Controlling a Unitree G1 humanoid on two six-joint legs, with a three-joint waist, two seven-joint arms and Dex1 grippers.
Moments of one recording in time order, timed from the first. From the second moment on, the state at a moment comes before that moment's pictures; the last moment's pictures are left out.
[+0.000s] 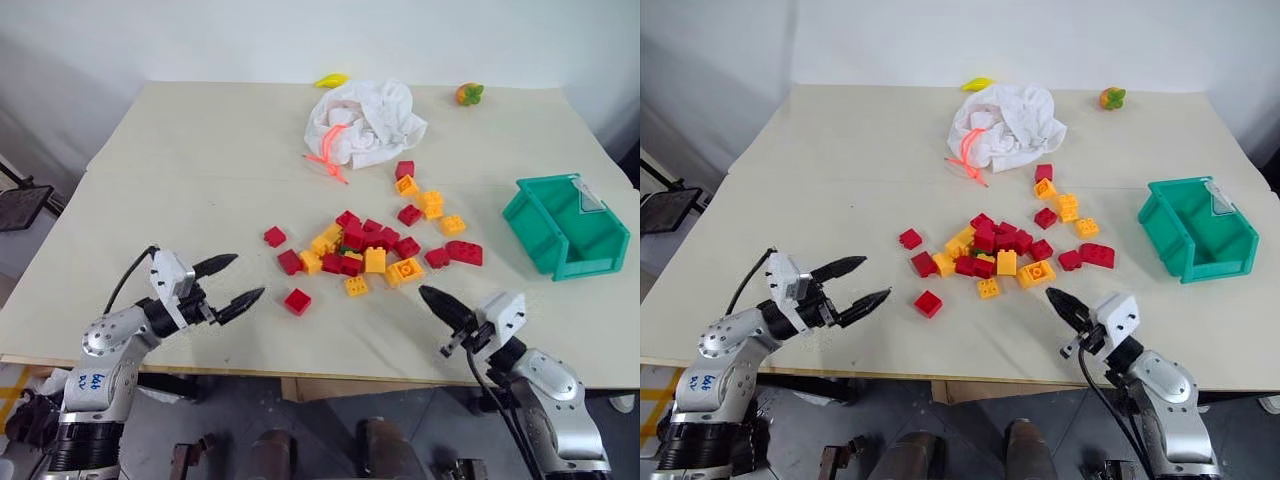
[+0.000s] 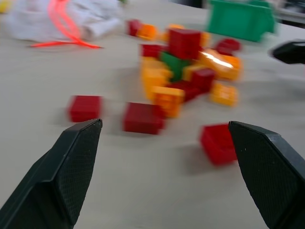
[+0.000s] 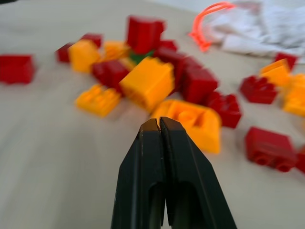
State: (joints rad) left arm -0.12 0.58 0.18 -0.11 -0.49 0.17 -0.95; right arm 0.12 -0.50 -0.13 -0.16 0.37 -0.12 0.80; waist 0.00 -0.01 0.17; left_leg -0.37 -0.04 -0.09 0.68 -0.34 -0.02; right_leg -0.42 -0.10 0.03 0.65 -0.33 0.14
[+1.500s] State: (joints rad) left arm -0.08 0.61 0.29 -0.07 -0.54 0.15 -0.95; right arm -0.74 -0.32 0.08 0.40 0.24 0.24 0.69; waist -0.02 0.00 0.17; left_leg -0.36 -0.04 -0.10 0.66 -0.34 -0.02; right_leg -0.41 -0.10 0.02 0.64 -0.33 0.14
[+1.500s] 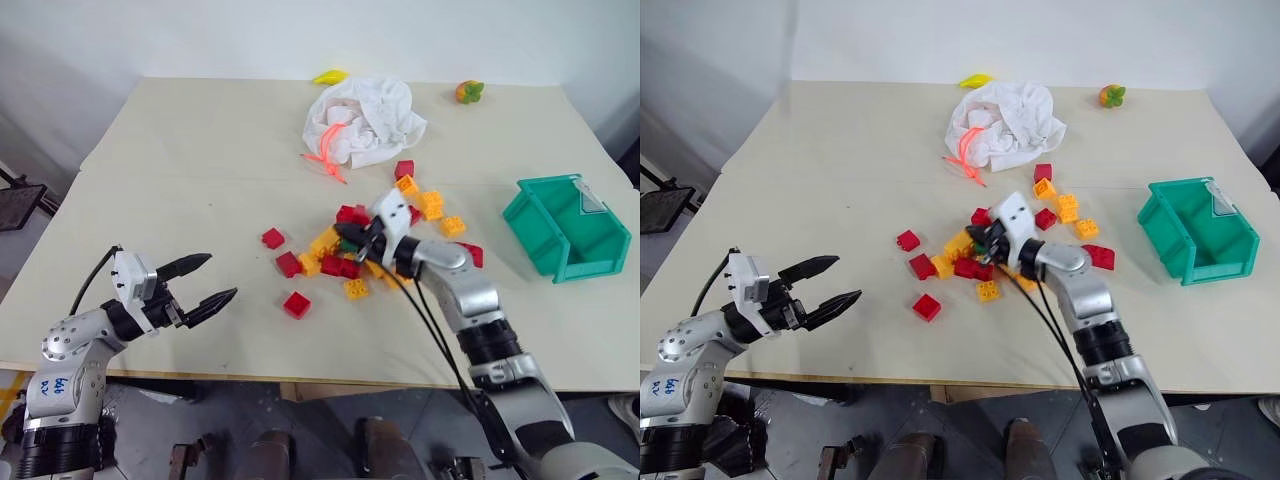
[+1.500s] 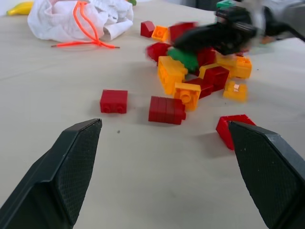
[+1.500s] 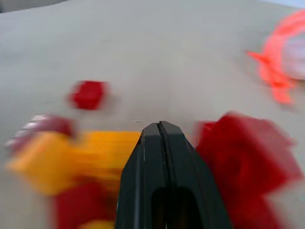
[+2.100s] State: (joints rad) left arm -0.11 0.60 0.26 -0.07 -0.54 0.17 -0.93; right arm -0.53 -0.53 0.13 0.17 0.19 0.18 0.95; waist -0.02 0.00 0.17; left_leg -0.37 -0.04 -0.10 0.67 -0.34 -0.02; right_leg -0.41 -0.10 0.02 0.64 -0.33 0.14
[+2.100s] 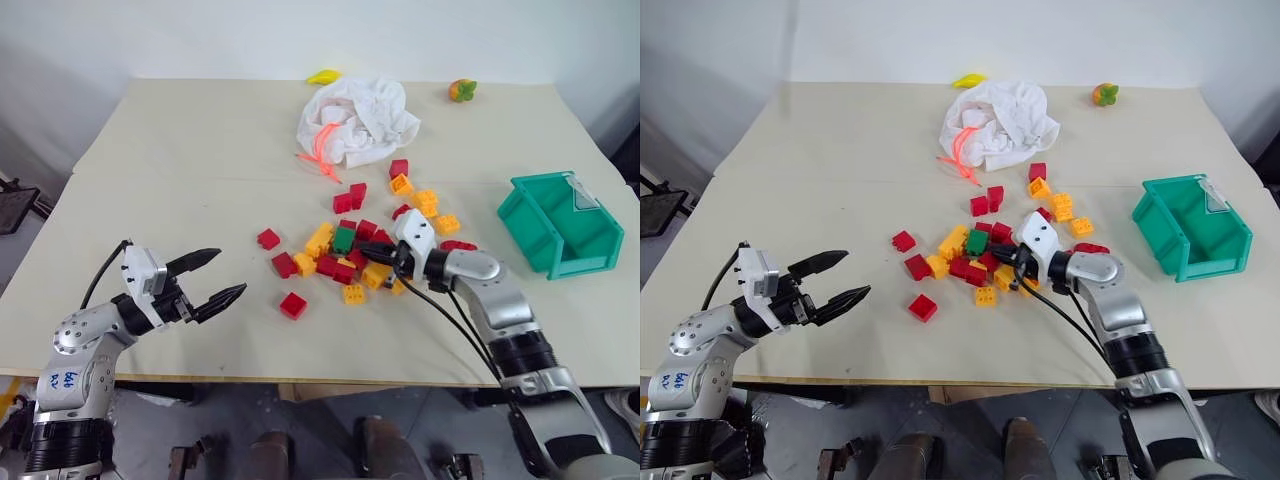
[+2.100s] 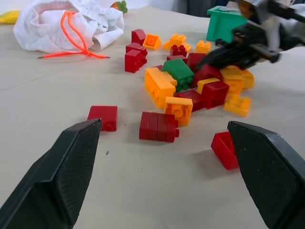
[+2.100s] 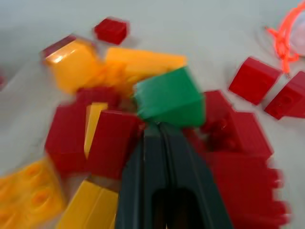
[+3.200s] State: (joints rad) left arm -0.11 0.60 0.21 -0.10 -0.52 0.15 -0.97; right arm -0.77 -0.56 0.23 0.08 0.22 0.62 0.84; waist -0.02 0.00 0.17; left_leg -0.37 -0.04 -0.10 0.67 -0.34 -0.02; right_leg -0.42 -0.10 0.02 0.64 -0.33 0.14
